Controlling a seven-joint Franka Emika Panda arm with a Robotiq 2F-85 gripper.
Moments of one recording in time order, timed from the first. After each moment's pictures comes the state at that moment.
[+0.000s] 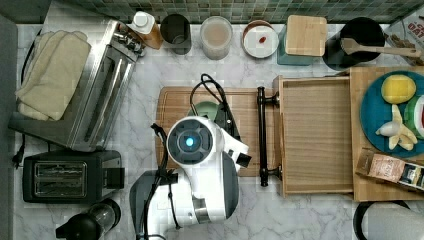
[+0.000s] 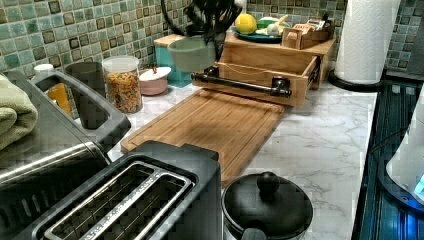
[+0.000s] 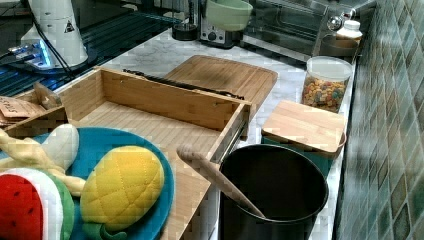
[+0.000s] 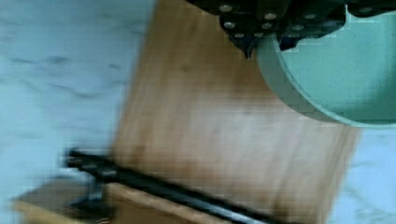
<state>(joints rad) 0.07 -0.17 0.06 -2.26 -0.09 0.45 0.63</state>
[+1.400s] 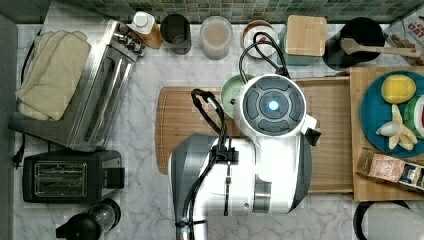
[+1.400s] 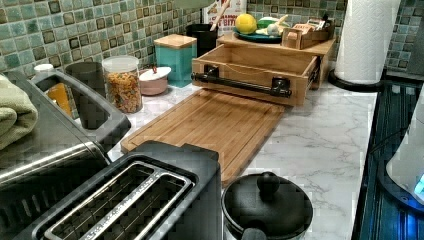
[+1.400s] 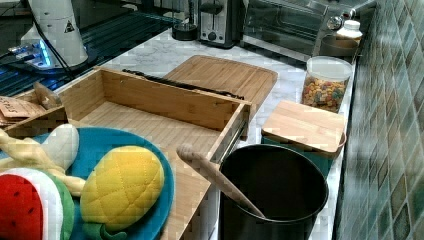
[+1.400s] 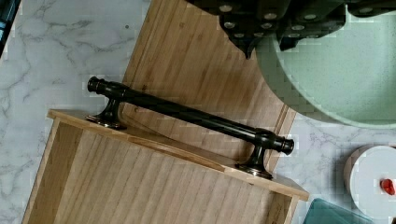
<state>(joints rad) 0.02 -0.10 -0.08 -1.93 -0.07 0.26 0.42</state>
